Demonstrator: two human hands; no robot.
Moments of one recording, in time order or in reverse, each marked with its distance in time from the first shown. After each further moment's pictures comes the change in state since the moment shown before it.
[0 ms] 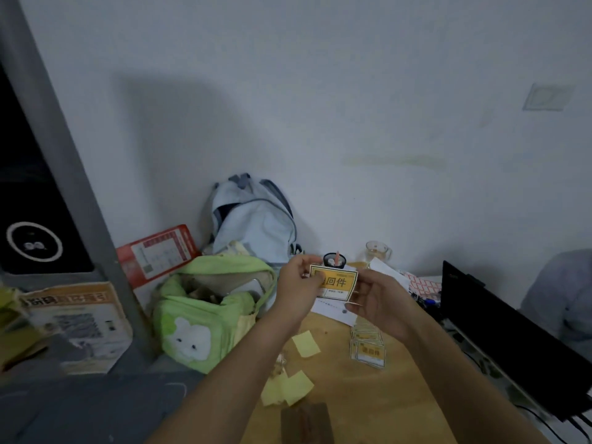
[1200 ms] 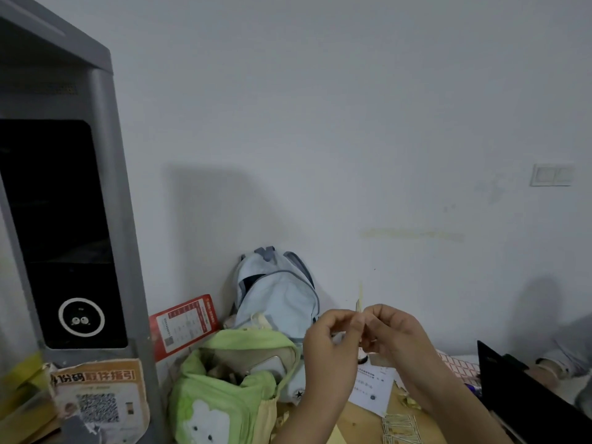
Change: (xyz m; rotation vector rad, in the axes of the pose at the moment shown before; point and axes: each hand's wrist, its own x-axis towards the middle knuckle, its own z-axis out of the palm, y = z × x) left_hand -0.039 0.068 -0.007 -0.008 0.128 0.367; right_hand -0.037 -0.049 0.079 -0.368 0.038 -0.462
